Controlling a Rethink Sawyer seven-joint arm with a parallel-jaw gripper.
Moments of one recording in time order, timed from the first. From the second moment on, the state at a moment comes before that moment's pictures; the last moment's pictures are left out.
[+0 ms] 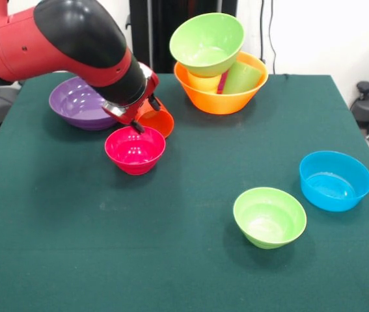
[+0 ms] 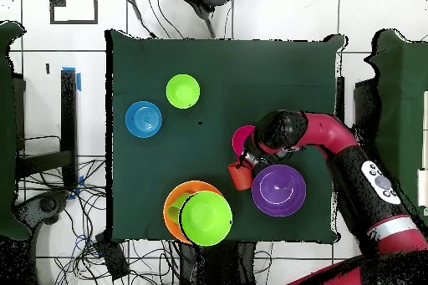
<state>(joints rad) -0.96 -0.30 0.76 1.53 -0.65 1.23 0.92</state>
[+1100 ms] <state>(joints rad) -0.89 -0.30 0.73 1.53 -0.66 1.26 0.92</state>
